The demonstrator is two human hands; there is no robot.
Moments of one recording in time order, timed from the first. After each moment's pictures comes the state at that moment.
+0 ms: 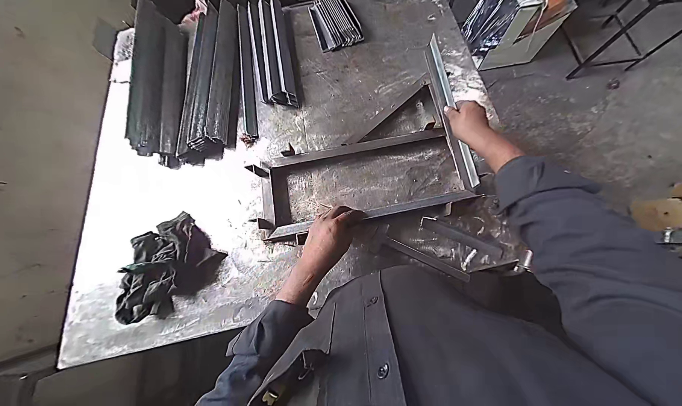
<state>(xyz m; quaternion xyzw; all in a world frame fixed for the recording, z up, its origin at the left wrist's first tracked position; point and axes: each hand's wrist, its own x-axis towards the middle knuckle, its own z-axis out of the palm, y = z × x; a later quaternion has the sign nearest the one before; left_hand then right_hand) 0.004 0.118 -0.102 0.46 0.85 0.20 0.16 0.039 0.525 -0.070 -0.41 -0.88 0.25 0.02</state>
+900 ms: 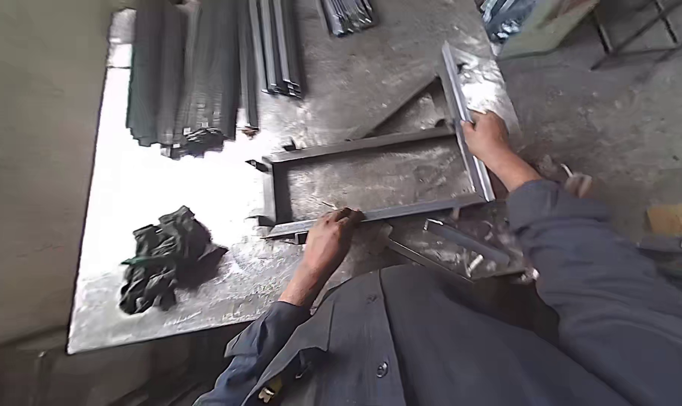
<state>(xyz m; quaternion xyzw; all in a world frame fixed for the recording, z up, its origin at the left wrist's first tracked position) 0.009 0.118 -0.116 0.46 0.87 0.17 0.10 0.069 0.532 -0.105 -0.40 -0.90 0.19 0.03</state>
